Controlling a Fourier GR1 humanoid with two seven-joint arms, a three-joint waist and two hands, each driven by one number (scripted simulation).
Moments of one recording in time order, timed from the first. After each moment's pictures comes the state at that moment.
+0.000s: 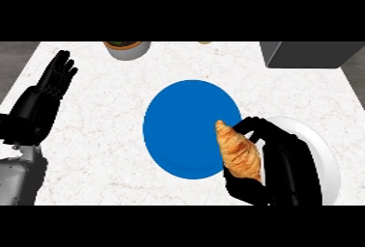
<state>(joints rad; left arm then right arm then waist) -0.27 0.31 0.06 -1.62 0.08 -0.05 0.12 -0.14 -0.07 0.47 -2.09 1.06 0.05 0.77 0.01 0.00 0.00</state>
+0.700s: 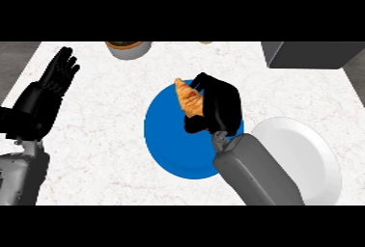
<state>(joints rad) -0.30 0.29 0.08 -1.60 0.07 -0.07 0.13 -0.61 0.00 0.44 -1.36 0.92 -0.23 0.80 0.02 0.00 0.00</state>
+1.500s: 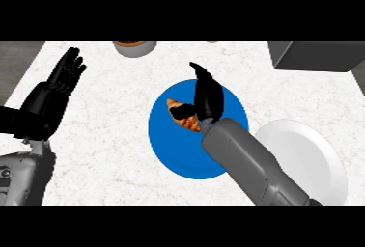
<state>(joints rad) -0.31 0.27 0.07 -1.59 0.04 -0.08 0.11 -0.83 0.00 0.53 -0.84 0.44 -0.67 0.57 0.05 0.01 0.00</state>
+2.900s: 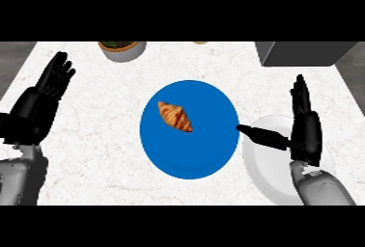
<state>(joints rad) -0.27 0.27 0.12 -1.60 0.03 -0.08 0.11 -0.20 -0.31 0.28 -1.55 0.03 -0.66 0.11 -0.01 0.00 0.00</state>
